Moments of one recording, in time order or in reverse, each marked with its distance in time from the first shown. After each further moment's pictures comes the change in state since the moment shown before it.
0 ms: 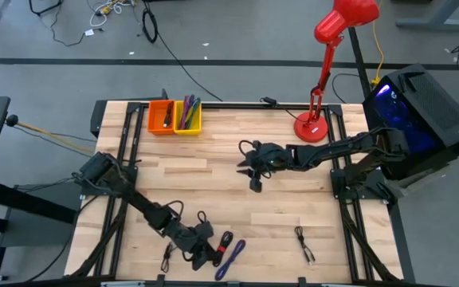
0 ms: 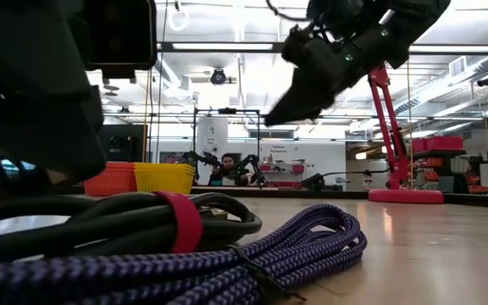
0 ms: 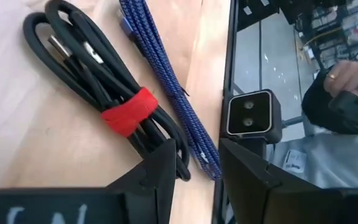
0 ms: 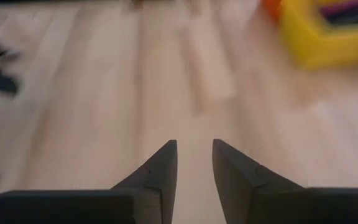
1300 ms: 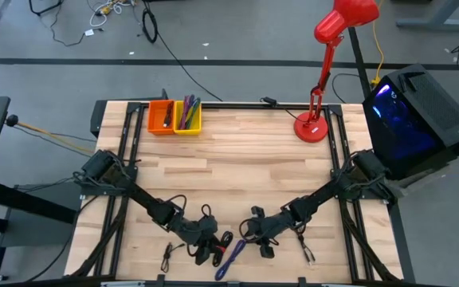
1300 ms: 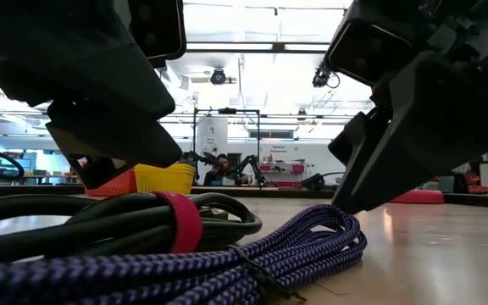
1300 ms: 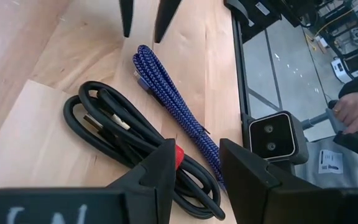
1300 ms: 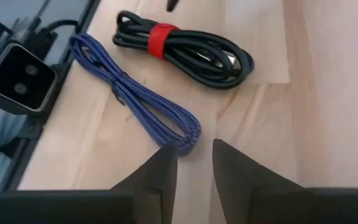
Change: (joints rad) left arm 0.061 -0.003 0.000 0.011 -0.023 0.216; right arm 0.544 0.342 0.019 0.223 0.050 0.388
